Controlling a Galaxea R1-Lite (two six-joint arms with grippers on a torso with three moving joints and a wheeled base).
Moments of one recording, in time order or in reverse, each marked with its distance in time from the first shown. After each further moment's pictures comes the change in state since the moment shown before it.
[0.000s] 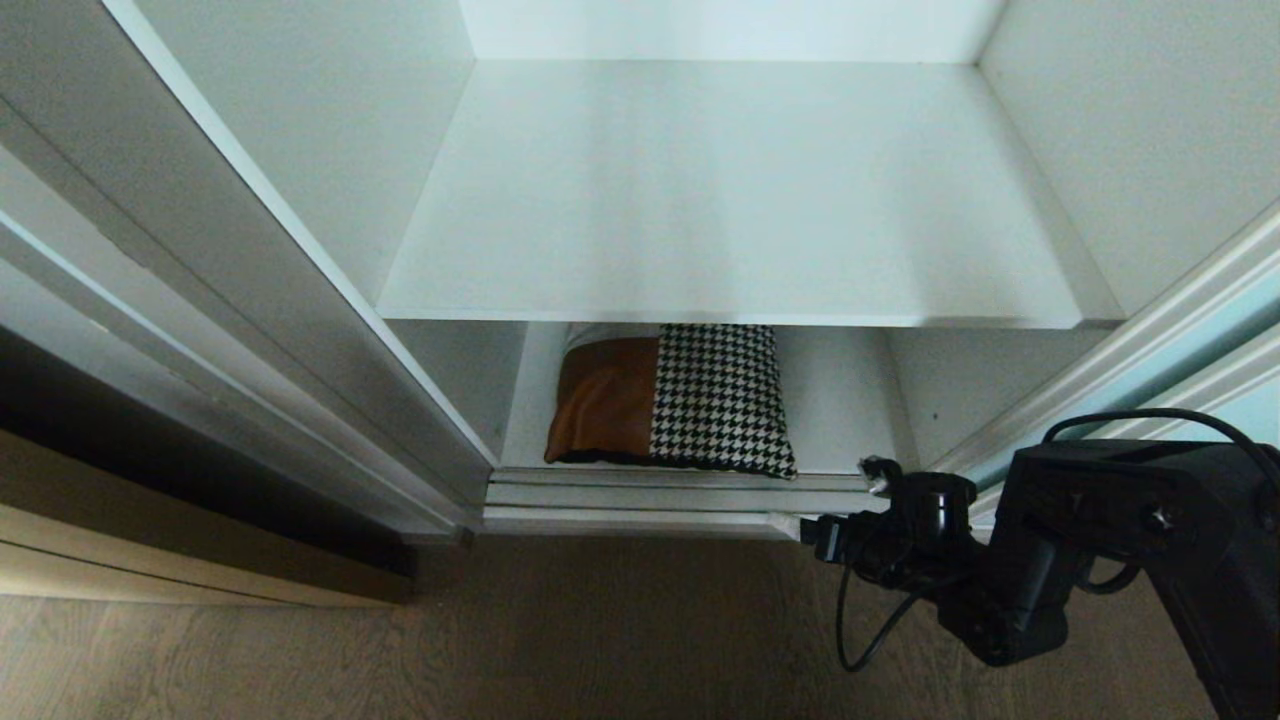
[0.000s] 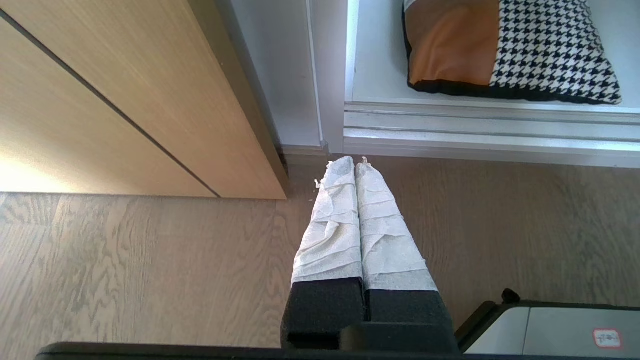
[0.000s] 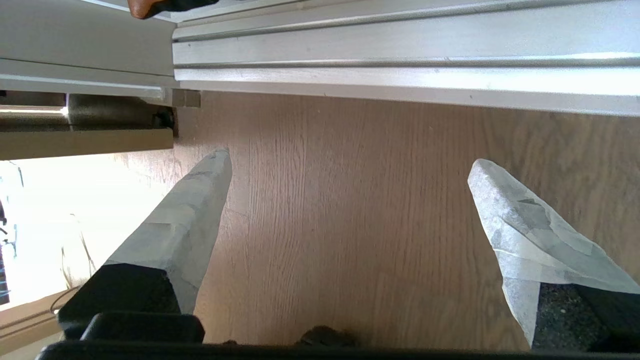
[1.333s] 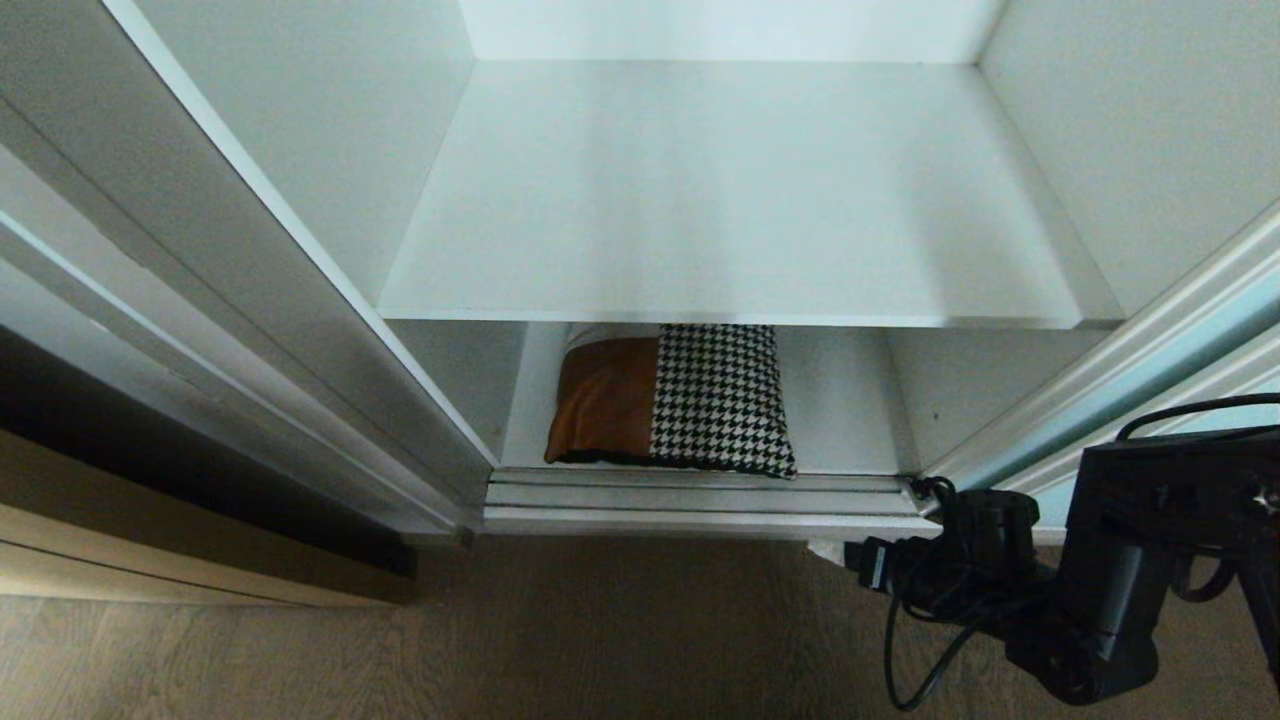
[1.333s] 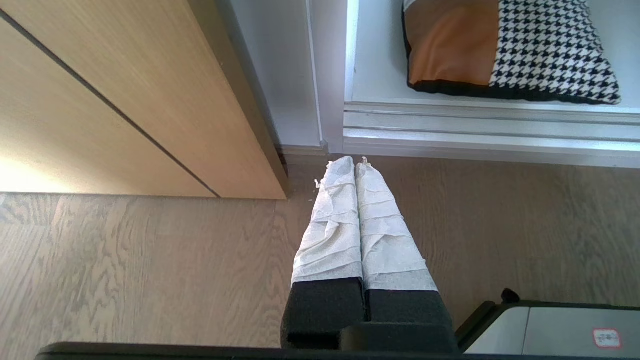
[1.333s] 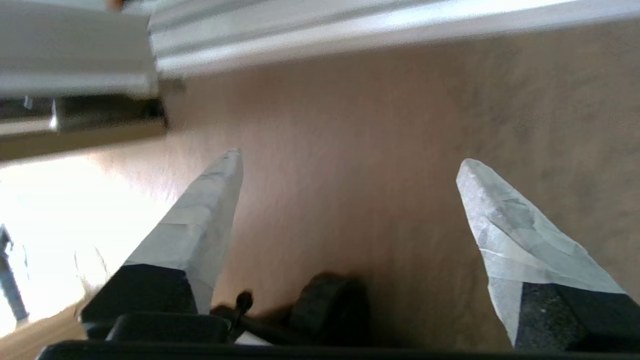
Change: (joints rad) left arm 0.000 0.000 0.000 0.000 0.000 -0.001; right arm -0.038 -0.152 0.281 -0.006 -0.026 0.043
